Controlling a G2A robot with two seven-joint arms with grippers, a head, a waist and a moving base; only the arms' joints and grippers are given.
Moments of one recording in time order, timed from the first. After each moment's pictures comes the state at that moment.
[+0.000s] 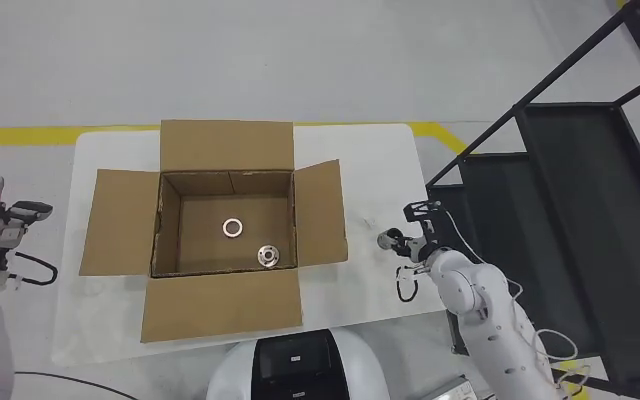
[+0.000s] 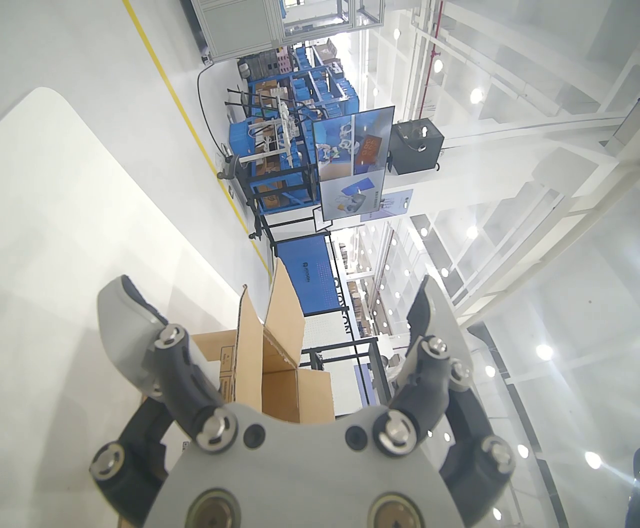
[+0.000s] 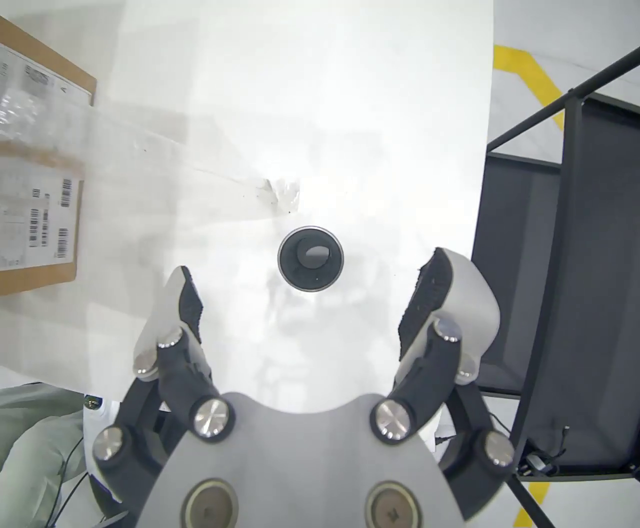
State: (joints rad) left arm 1.37 -0.97 -1.93 -1.20 -0.47 -0.43 -0.74; right arm -1.64 -1.19 1.50 -1.83 -1.12 0.02 0.72
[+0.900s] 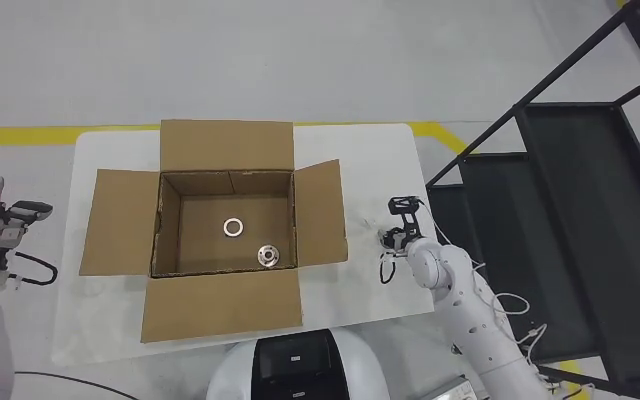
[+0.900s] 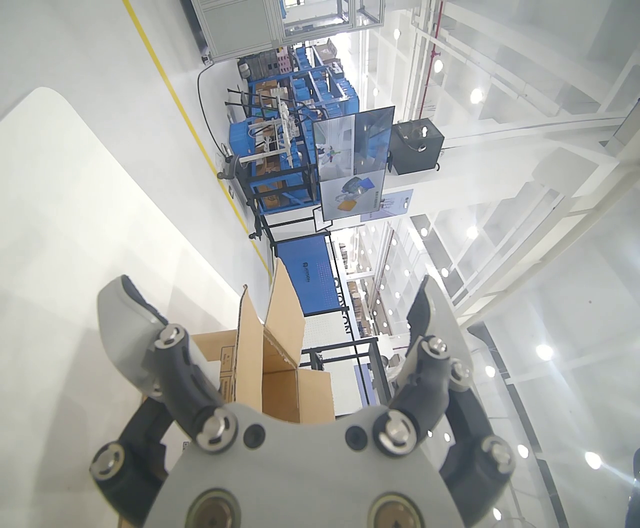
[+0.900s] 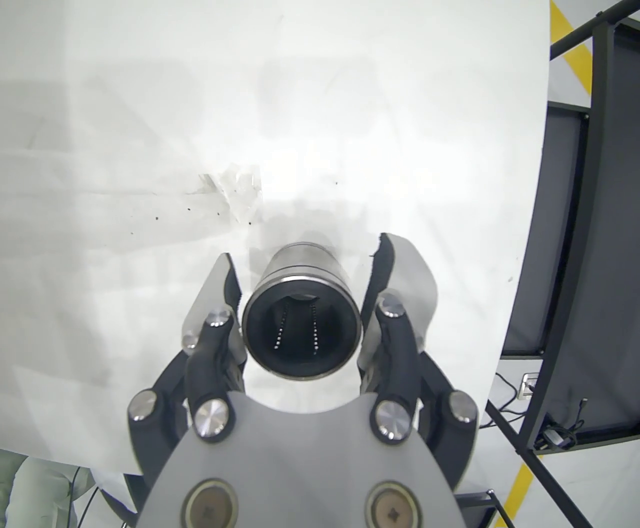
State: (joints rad) left arm 1.37 -0.97 -1.93 -1.20 -0.47 -0.43 -0.74; right arm -1.43 -1.22 1.35 -1.52 -1.12 0.15 0.71
